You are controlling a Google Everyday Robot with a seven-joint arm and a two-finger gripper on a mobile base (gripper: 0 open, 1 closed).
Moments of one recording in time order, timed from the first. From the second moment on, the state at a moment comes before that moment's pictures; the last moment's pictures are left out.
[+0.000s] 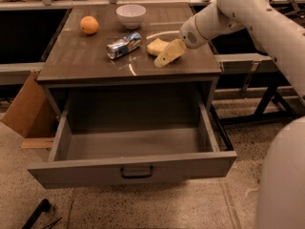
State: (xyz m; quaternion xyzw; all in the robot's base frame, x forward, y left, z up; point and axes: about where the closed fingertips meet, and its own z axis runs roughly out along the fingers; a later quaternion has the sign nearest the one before) arm 0.739 -0.073 0.868 -0.46 0.80 0.16 0.36
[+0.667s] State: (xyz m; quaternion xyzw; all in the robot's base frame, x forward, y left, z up) arm 0.766 -0.068 0.848 -0.45 0.80 0.18 0.34
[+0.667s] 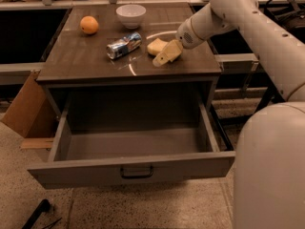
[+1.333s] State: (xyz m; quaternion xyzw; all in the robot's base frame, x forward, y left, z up) arm 0.774 -0.060 0.836 -0.46 0.81 0.17 0.32
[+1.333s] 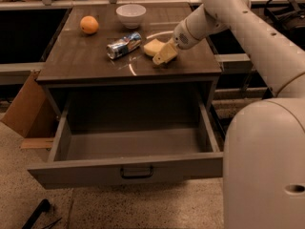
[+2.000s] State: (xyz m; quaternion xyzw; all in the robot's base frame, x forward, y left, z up) arm 0.749 -0.040 0.872 -0.50 0.78 0.16 0.34
